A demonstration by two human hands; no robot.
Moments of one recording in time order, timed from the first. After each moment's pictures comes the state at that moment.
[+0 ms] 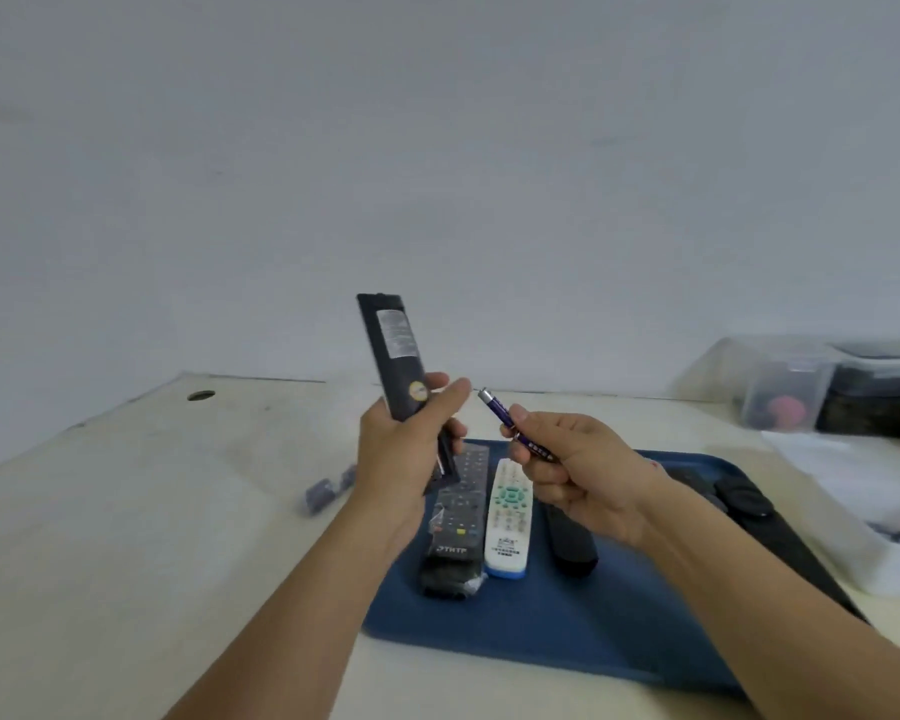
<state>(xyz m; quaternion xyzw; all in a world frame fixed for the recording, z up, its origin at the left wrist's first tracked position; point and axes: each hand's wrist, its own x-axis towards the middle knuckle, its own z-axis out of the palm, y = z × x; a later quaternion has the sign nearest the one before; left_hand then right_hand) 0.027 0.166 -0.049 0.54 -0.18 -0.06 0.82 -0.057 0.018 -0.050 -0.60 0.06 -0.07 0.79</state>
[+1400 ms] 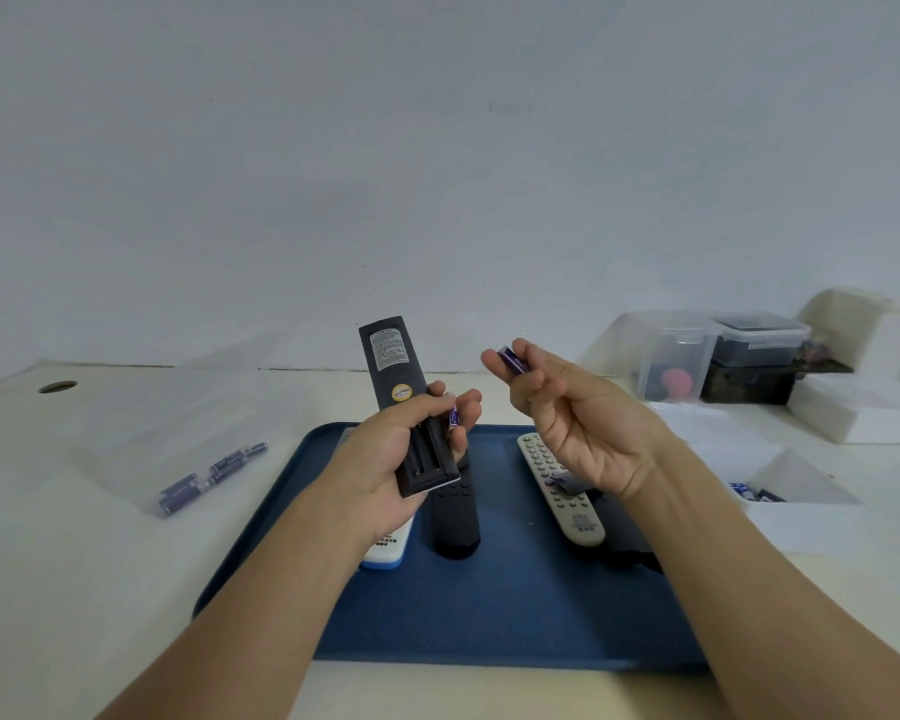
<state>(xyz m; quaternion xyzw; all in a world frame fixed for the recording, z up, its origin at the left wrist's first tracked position) -0.012 0.091 -0.056 0.37 -0.09 -0.41 0.83 -0.103 -0.068 -0.040 -0.33 -0.04 -0.08 0.94</state>
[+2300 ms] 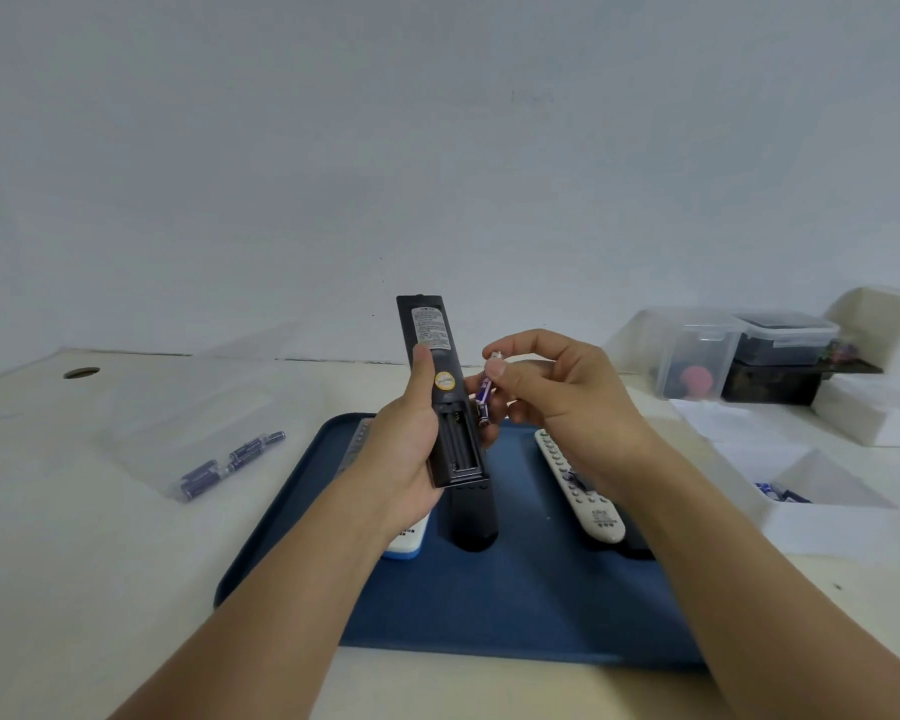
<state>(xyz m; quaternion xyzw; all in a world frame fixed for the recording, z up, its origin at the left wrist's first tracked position) -0.012 0.083 -0.060 0.46 -0.17 -0.33 0.81 -0.091 -0.040 -0.046 -0.70 0.02 -0.29 0.66</state>
